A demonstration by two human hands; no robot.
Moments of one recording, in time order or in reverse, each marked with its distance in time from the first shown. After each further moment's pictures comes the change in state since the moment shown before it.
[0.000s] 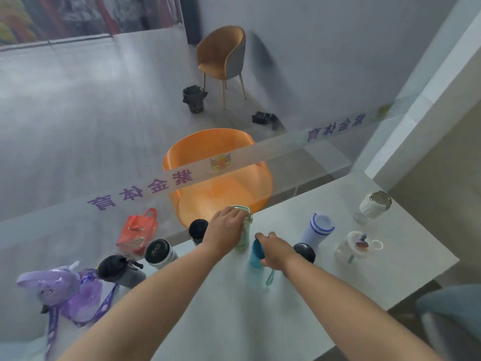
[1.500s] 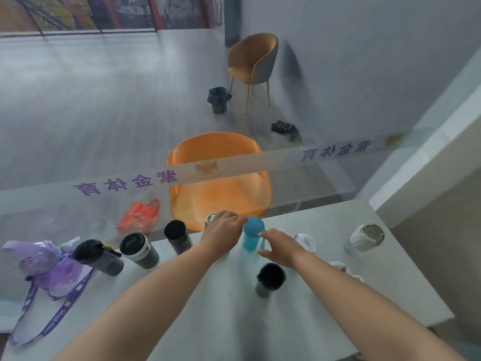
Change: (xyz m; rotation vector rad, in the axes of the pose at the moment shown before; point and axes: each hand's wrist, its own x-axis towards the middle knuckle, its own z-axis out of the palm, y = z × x) left_hand 0.054 0.053 0.029 0.128 -0.035 -0.072; right_hand 0.017 0.103 -0.077 -0.012 0.016 -0.230
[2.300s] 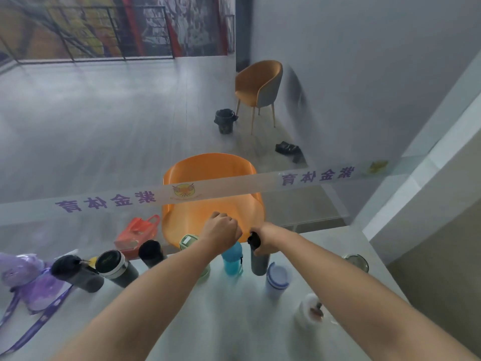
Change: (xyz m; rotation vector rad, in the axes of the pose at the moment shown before) left_hand 0.091 0.048 -0.017 0.300 -0.148 -0.122; right_hand 0.032 0.032 -0.110 -0.161 -0.151 -0.052
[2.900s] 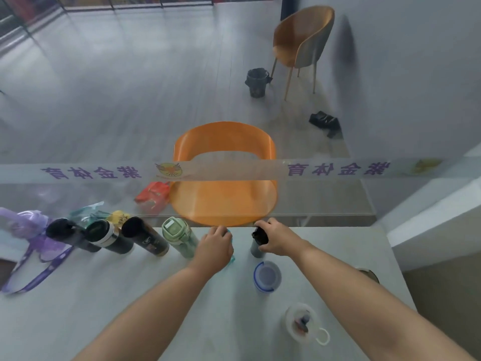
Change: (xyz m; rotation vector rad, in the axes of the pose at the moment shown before) left_hand -0.009 0.059 0.109 -0.223 -0.117 -0.362; right_hand 0.058 0.099 0.035 0.134 -0.012 -0.139
